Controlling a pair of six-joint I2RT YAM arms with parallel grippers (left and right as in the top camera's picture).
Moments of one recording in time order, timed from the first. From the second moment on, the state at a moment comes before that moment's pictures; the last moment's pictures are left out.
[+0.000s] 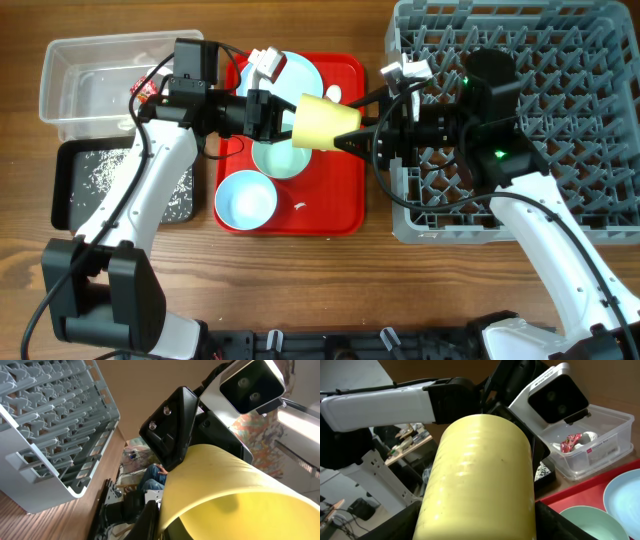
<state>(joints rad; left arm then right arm) -0.16 1.67 1.28 -0.54 1.56 -0.30 0.27 1.38 1.07 0.00 -1.24 0.19</state>
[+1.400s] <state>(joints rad) -0.16 1.67 1.28 -0.67 1.09 -0.29 -0.13 1.35 1.11 -0.79 -0.82 0.10</state>
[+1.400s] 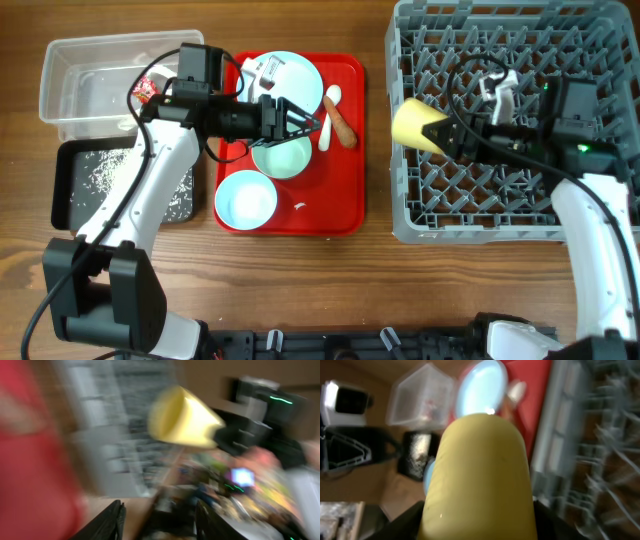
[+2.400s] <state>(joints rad) -0.16 1.67 1.28 -0.78 0.35 -0.29 -0.04 1.57 1.46 -1.51 -0.07 0.22</state>
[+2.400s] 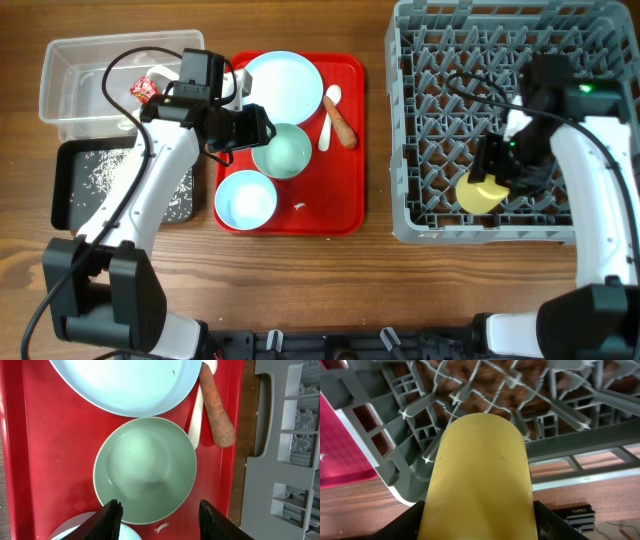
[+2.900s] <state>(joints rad) -0.16 1.67 1.28 -0.78 0.34 -0.29 0.02 1.62 1.40 -1.48 -0.07 0.22</state>
